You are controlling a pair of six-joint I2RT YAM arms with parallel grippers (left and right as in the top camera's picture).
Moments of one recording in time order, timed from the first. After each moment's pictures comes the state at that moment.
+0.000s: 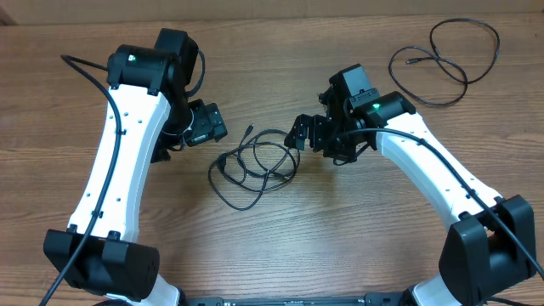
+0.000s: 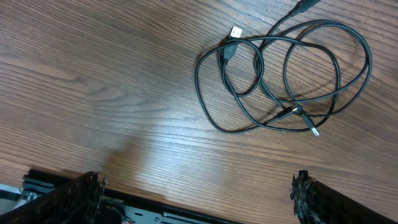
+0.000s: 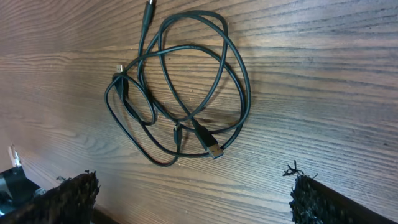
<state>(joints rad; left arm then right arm) -0.19 1.75 1.83 -1.63 0.03 -0.59 0.40 1.72 1.35 -0.87 -0.44 0.53</state>
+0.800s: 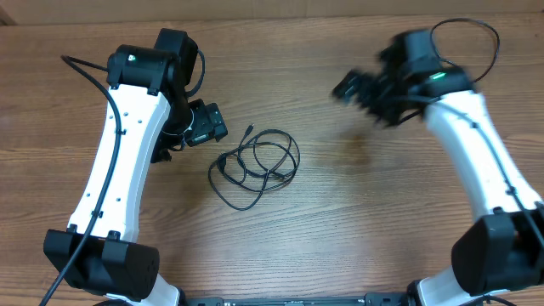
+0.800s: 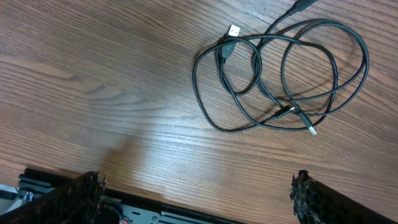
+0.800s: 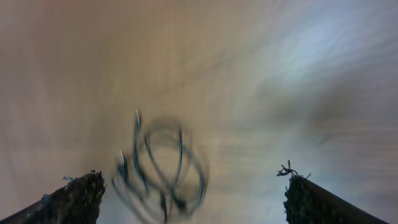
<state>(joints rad) -0.19 1.75 1.83 -1.63 0.03 -0.60 0.12 1.73 1.54 -0.90 -0.37 0.50</state>
